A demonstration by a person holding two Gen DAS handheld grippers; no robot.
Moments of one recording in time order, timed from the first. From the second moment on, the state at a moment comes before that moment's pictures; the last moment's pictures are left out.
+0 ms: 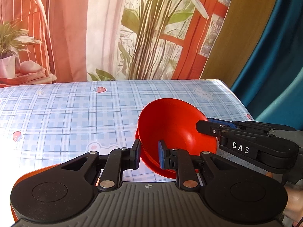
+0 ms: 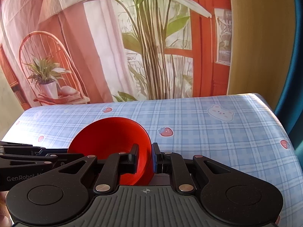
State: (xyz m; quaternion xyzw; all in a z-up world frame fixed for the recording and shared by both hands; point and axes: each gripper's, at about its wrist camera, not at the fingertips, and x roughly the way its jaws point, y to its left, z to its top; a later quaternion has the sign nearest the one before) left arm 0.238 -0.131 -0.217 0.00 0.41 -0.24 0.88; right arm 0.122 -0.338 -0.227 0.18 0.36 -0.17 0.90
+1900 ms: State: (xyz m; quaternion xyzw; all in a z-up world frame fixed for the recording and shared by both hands) left arm 0.128 -0.102 -0.191 0.05 0.38 -0.24 0.89; right arm 0.010 -0.298 -0.201 0.22 0.36 -0.17 0.89
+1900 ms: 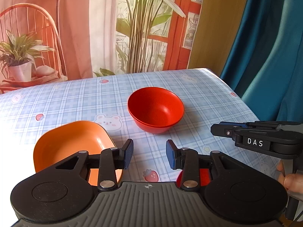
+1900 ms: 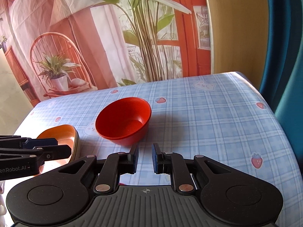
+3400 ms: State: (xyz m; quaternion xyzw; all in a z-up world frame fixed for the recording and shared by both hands) left arm 0.079 -0.103 -0.246 0.00 0.44 -0.28 0.85; right arm -0.052 -0.256 -0.237 0.25 0.39 -0.16 0.87
